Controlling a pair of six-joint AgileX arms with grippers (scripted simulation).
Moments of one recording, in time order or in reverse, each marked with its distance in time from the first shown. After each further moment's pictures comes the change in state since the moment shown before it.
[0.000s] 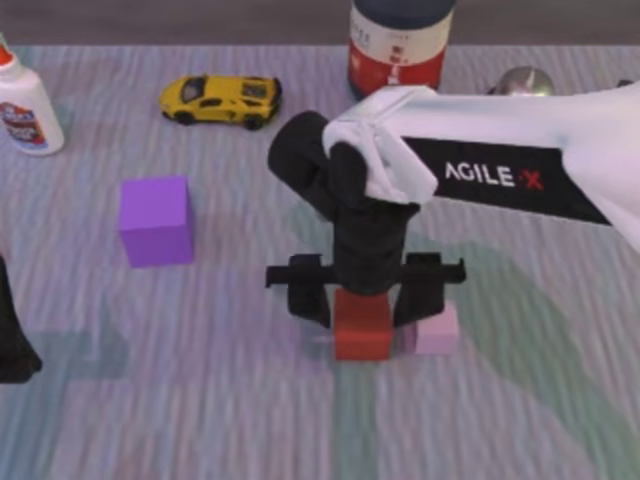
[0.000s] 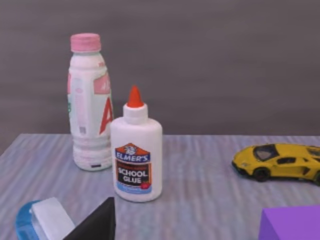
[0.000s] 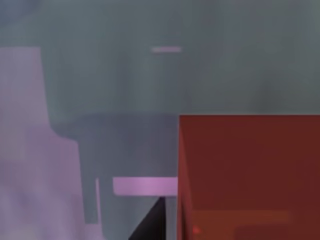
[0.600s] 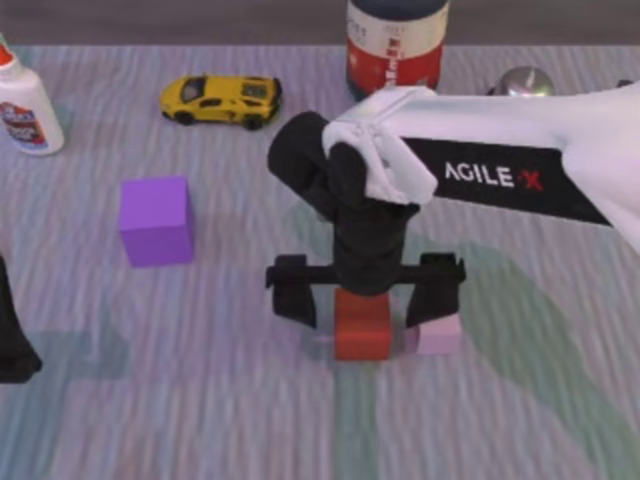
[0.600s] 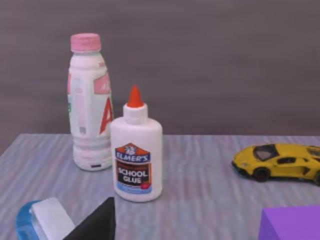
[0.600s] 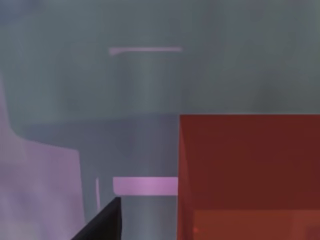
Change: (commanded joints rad) left arm 0.000 0.000 0.000 0.000 0.000 0.000; right arm -0.002 -0.001 0.000 0.000 0.000 0.000
